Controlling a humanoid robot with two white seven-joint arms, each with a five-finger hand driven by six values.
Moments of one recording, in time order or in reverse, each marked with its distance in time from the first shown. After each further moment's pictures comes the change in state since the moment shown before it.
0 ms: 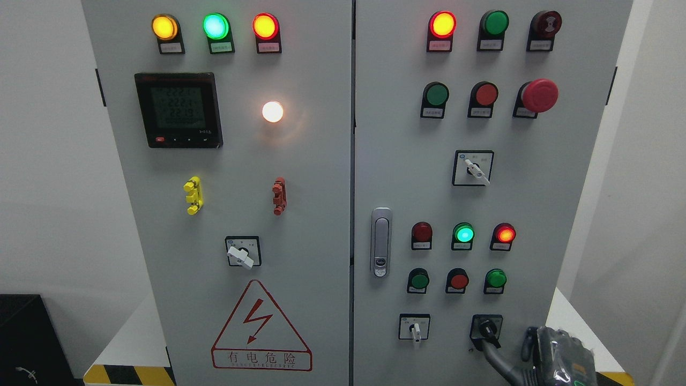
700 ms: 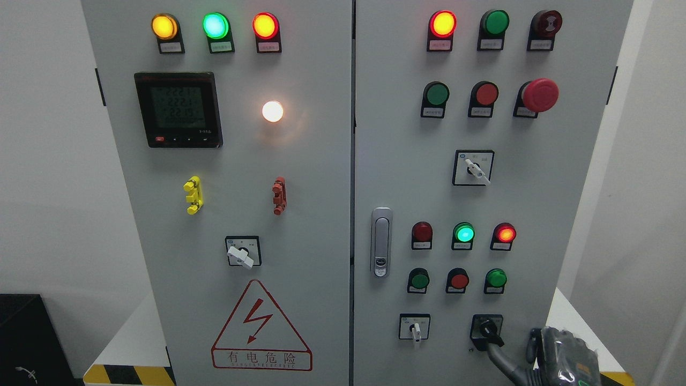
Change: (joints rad) left arm 0.000 0.000 0.000 0.000 0.000 0.000 -0.002; right arm -0.006 -0.004 -0.013 0.000 -0.014 0.004 0.007
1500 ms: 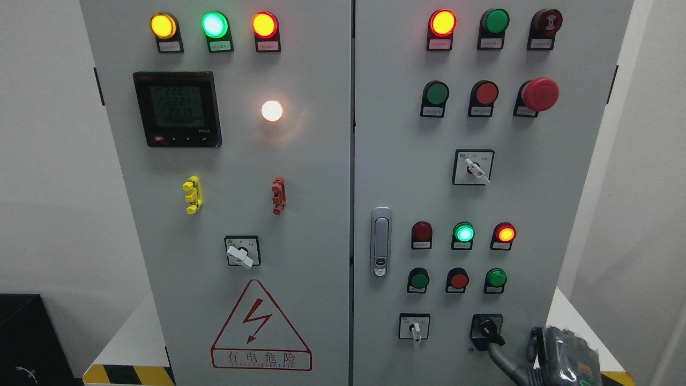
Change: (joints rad) left arm 0.000 0.000 0.000 0.000 0.000 0.000 0.000; right arm 0.001 0.001 -0.001 -0.006 -0.015 -0.010 0.003
